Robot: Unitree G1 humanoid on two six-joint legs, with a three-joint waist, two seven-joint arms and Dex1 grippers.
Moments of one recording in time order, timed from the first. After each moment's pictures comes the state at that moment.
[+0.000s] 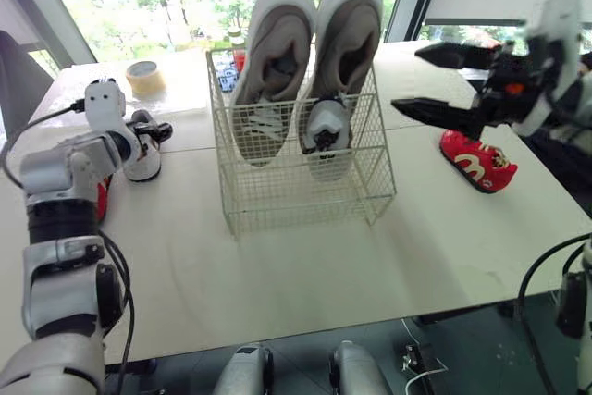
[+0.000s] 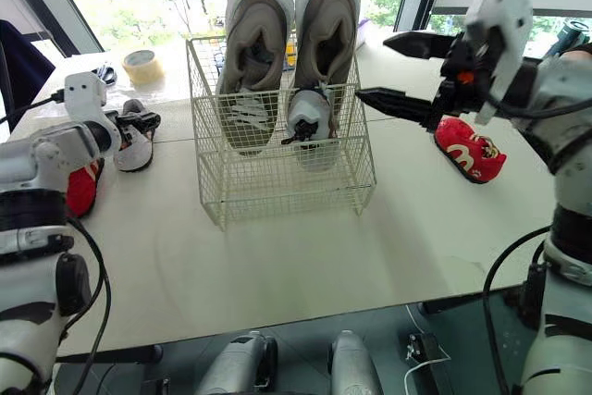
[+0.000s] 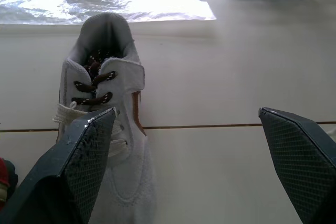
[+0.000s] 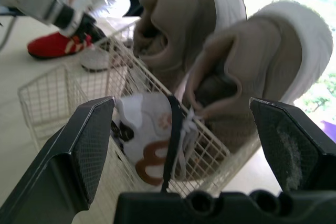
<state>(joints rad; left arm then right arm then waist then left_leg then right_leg) -0.92 0.64 0.29 0.53 -0.36 0.90 -0.17 -0.87 -0.89 -0.28 -0.27 0.66 0.87 1.01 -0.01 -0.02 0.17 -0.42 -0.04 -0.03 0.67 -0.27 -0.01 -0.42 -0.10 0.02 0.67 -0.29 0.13</state>
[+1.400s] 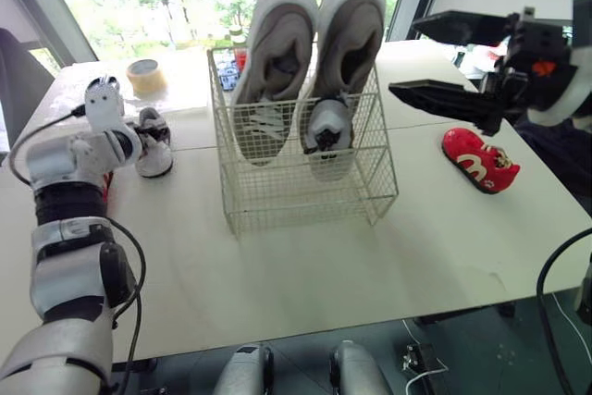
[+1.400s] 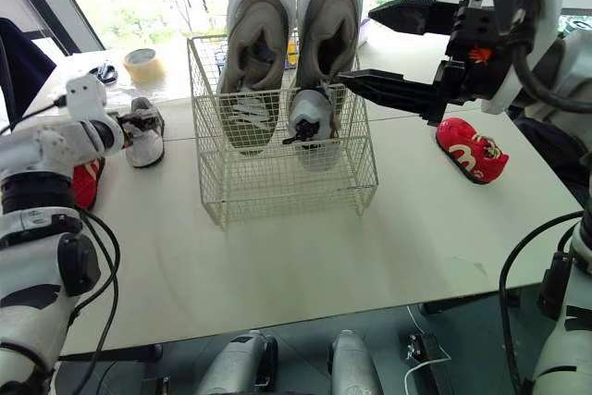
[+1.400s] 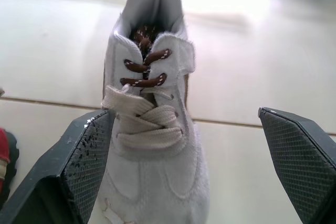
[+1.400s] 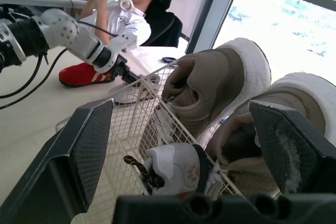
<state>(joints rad) -0.98 0.60 0.40 0.48 -0.35 1.06 -0.11 -0.90 -0.97 -0.26 -0.35 0.89 0.91 0.87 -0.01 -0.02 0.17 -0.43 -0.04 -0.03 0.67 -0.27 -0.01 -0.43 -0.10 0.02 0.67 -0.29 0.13</state>
